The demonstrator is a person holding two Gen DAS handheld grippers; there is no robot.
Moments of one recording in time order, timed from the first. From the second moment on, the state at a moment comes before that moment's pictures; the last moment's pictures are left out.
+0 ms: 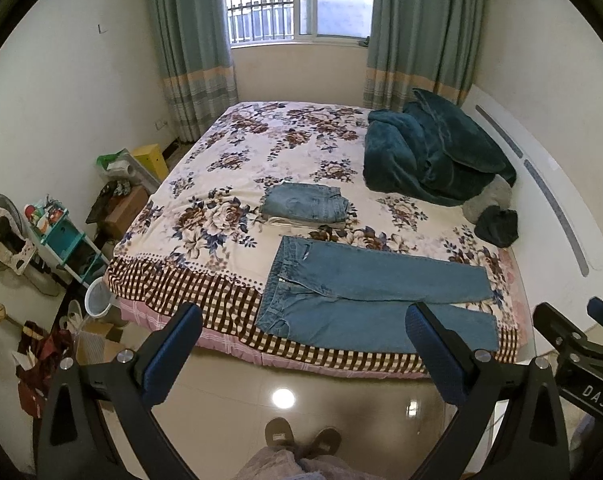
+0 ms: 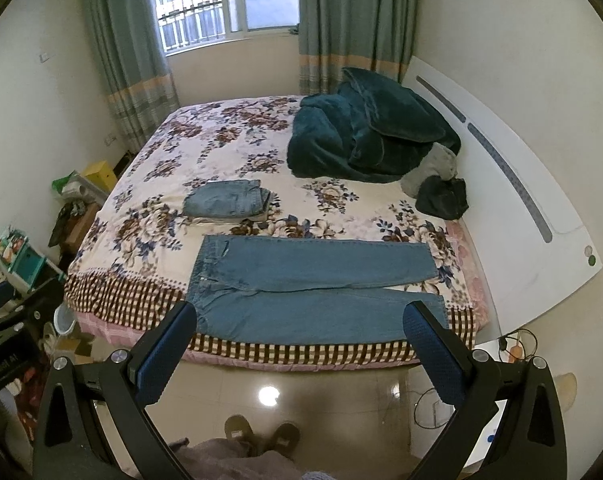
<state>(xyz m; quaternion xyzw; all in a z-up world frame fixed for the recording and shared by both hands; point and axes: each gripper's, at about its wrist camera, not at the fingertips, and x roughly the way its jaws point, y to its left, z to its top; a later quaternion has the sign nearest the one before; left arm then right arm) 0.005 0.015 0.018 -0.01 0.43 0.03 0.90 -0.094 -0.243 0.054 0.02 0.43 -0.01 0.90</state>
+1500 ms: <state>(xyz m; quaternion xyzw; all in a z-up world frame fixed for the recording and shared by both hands) 0.529 0.072 -0.587 -0.30 0.67 0.35 0.59 0.506 -0.566 -0.596 0.28 0.65 -0.29 0.64</state>
